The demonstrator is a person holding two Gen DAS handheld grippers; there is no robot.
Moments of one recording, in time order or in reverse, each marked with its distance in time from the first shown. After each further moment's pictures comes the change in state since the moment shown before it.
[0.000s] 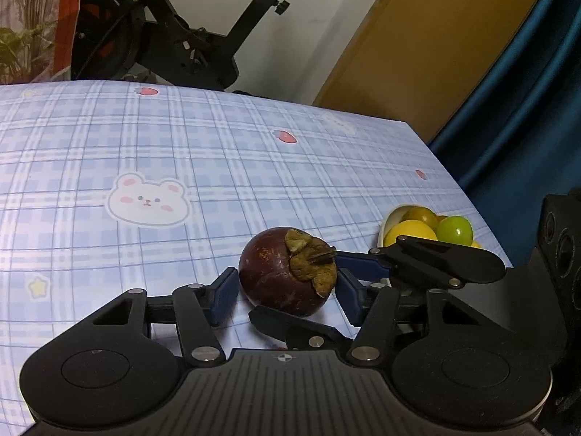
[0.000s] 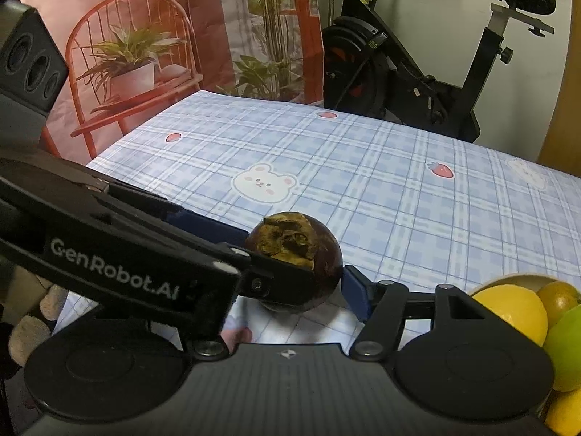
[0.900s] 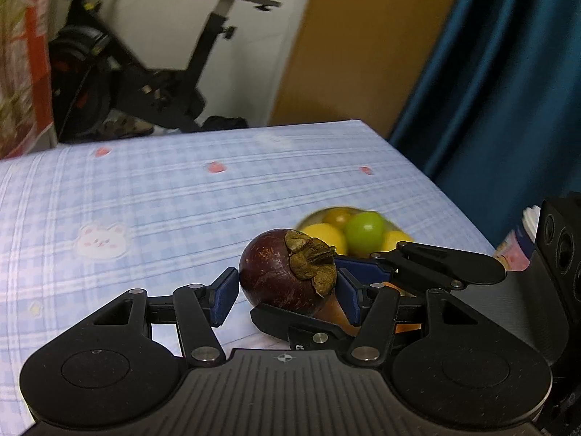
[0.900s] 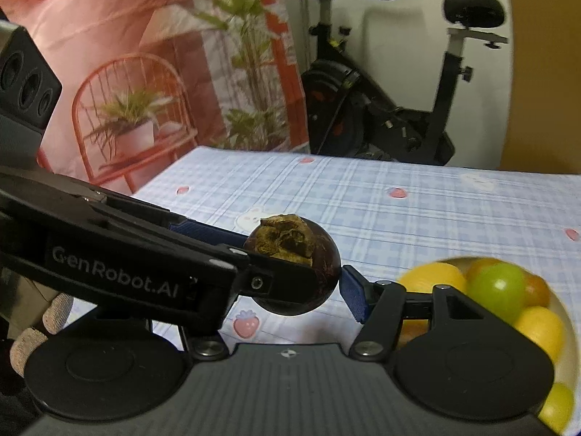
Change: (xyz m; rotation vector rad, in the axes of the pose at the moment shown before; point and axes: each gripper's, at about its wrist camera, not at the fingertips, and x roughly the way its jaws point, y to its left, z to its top) left arm -0.043 -0.109 0.003 0.188 -0.026 0.030; right arm -0.102 -0.018 -0.021 0.130 -0.164 -0.008
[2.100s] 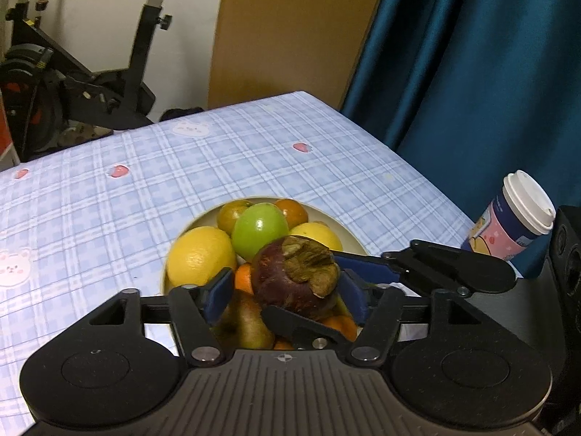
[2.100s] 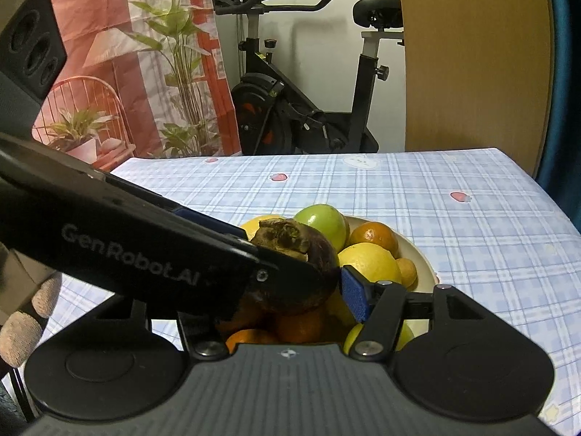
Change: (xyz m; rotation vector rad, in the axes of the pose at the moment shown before) left arm 0.061 -0.084 0.005 0.099 0.059 -0.025; right arm -0.055 -0.077 -0.041 0.044 -0.028 -0.166
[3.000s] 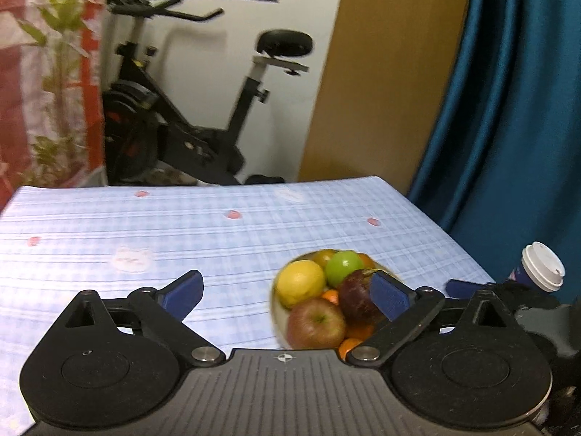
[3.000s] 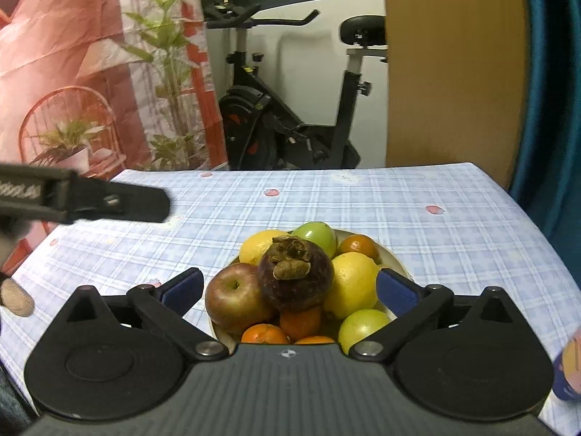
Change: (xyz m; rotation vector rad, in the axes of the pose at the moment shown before) left arm -0.112 0.017 -0.039 -0.153 -0.271 0.251; right arm -0.050 0.019 0.008 0.022 -0.038 -0.081
